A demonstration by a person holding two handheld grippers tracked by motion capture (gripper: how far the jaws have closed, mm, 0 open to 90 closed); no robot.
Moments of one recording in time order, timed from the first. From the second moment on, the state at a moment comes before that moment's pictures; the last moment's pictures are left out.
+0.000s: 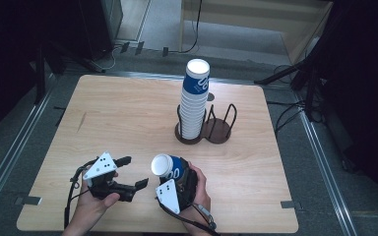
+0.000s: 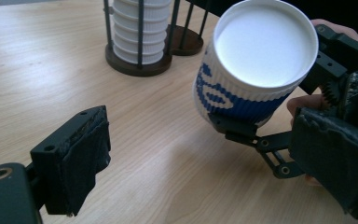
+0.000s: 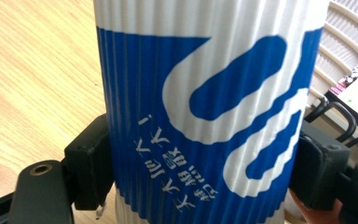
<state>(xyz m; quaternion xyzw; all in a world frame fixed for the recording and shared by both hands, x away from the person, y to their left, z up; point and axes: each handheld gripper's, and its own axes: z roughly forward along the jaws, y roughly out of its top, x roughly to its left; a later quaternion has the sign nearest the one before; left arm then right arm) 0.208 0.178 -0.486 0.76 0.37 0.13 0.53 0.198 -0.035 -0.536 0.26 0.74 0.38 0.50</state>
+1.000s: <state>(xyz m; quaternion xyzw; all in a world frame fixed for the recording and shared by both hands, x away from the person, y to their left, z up) 0.202 0.158 -0.487 0.79 0.33 0.10 0.50 0.178 -0.014 -0.547 0.17 0.76 0.39 0.49</state>
